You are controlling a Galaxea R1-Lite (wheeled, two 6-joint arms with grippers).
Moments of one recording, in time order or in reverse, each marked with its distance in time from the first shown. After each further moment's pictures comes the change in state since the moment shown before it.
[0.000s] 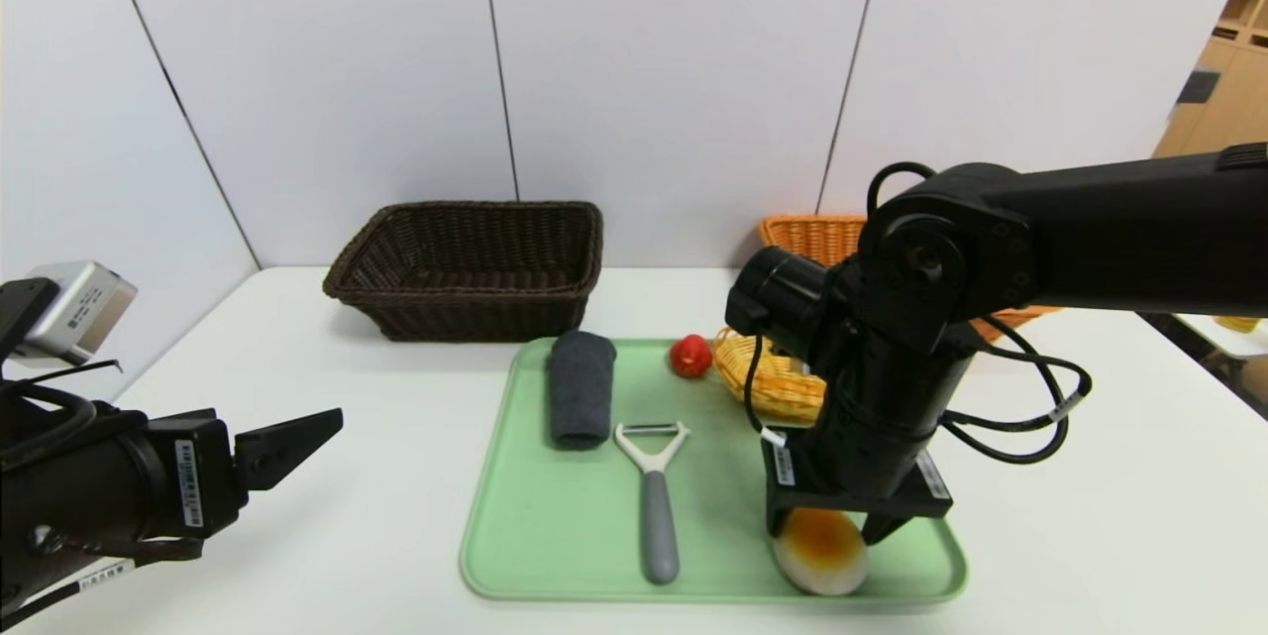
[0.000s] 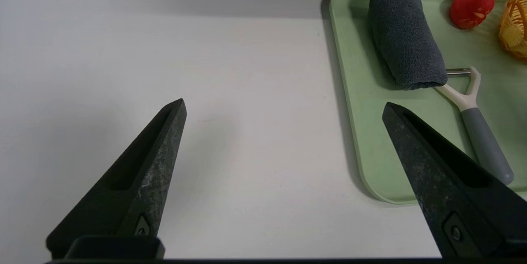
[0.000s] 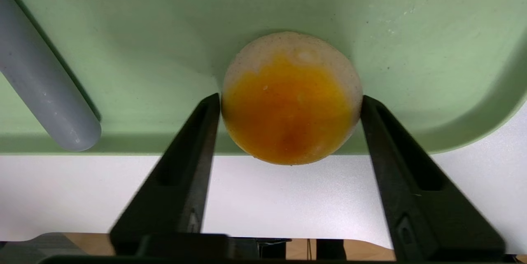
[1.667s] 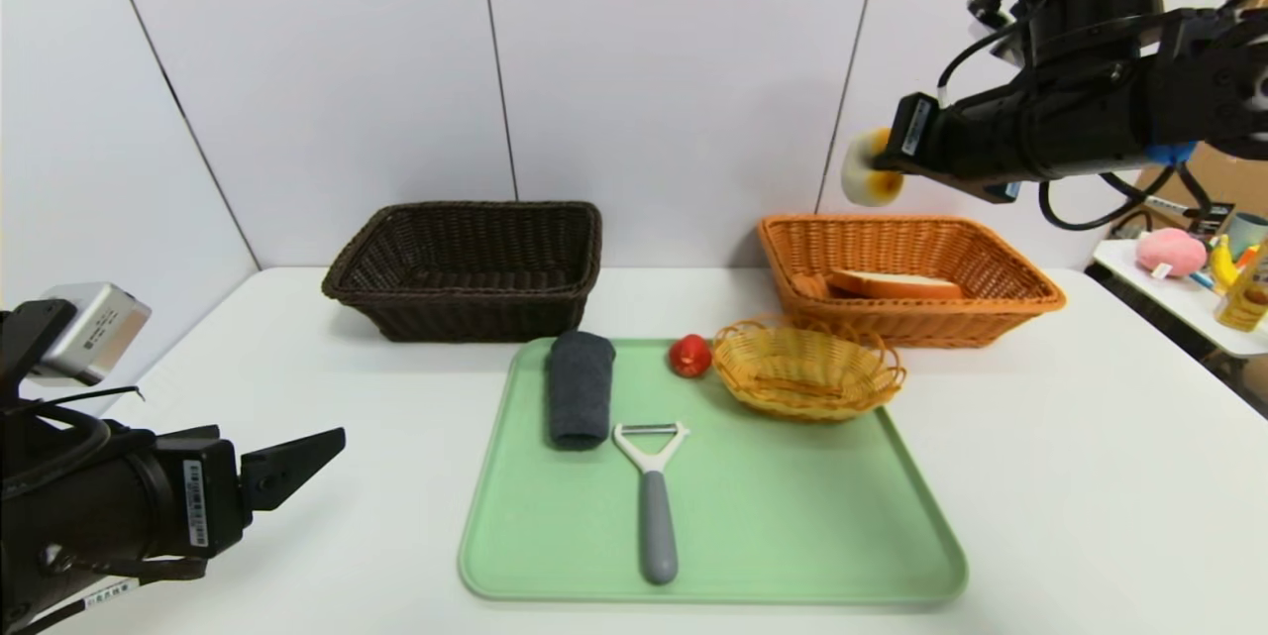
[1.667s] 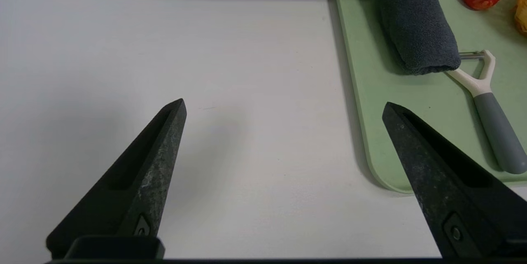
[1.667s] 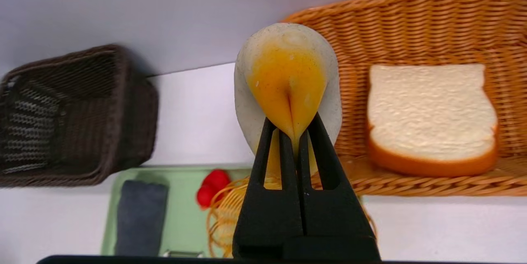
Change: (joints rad) left arm 0.000 0.003 0.030 -0.001 -0.003 0.006; right arm -0.414 -0.190 -0.054 -0.789 -0.069 -0.301
